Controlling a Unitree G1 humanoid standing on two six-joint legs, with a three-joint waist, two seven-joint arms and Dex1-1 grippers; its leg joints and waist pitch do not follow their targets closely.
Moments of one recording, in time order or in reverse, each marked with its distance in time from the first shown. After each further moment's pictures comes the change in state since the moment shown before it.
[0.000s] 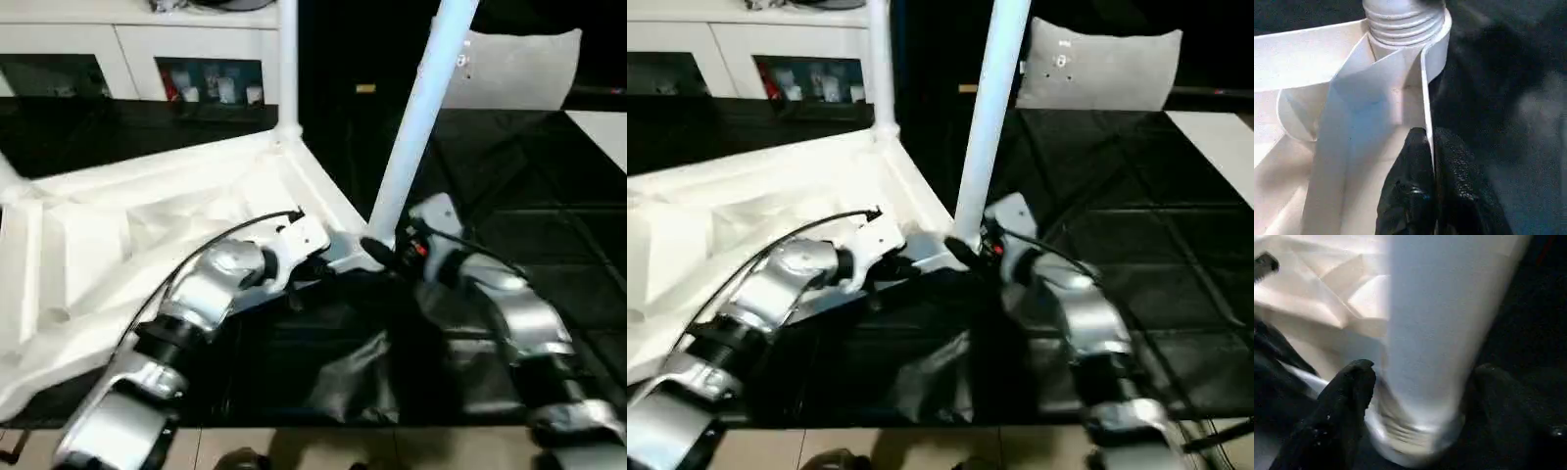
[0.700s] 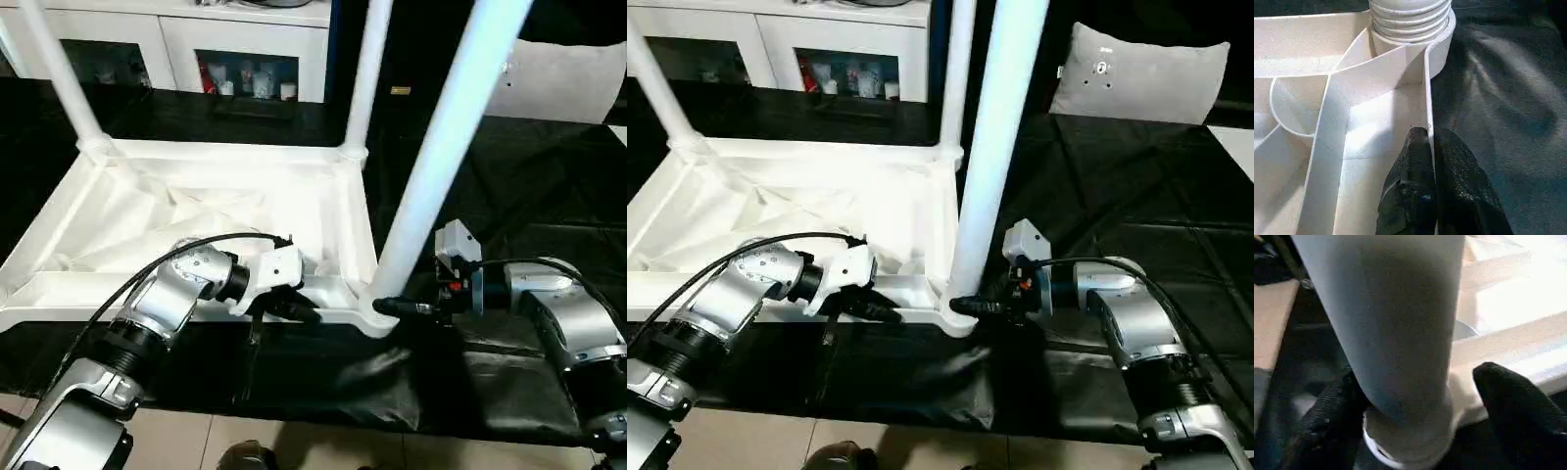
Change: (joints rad) left arm 0.041 0.117 -0.055 -0.058 -0.077 -0.130 -0.355; right arm 0.029 -0.144 0.092 -0.079 0.119 0.056 0.512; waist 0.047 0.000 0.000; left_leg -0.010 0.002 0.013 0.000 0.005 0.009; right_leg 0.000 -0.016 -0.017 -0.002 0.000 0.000
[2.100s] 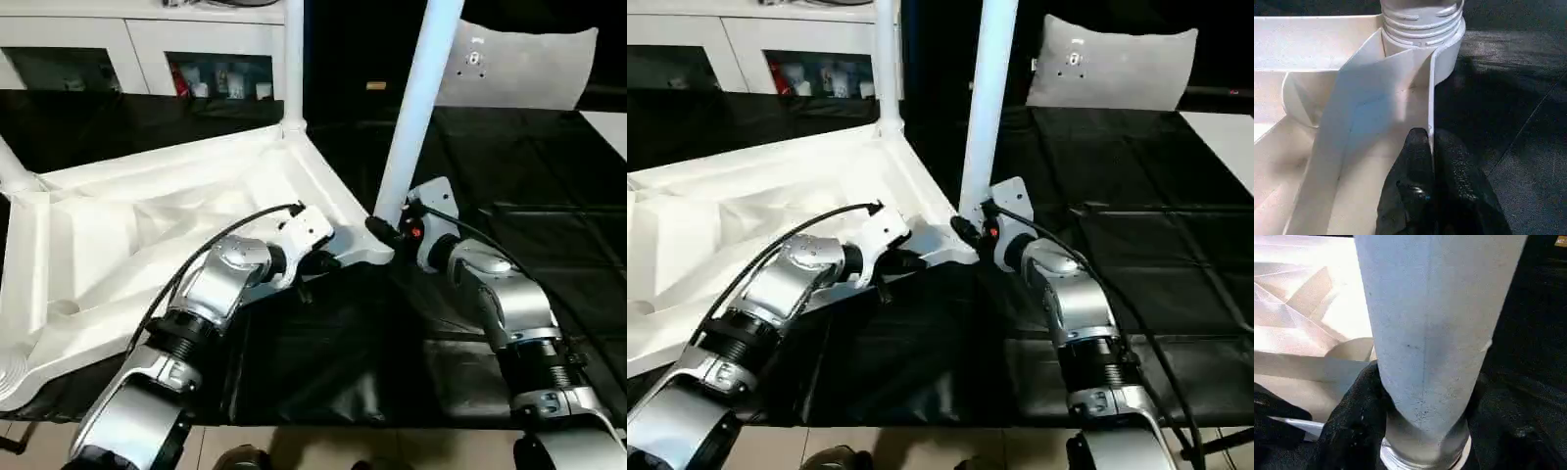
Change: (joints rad) left arm -0.081 -0.245 0.103 0.085 0.073 0.283 0.507; right arm -0.099 0.309 -0.132 0.038 -0.154 0.192 -0.766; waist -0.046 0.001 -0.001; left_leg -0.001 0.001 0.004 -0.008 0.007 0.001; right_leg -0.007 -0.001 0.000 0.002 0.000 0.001
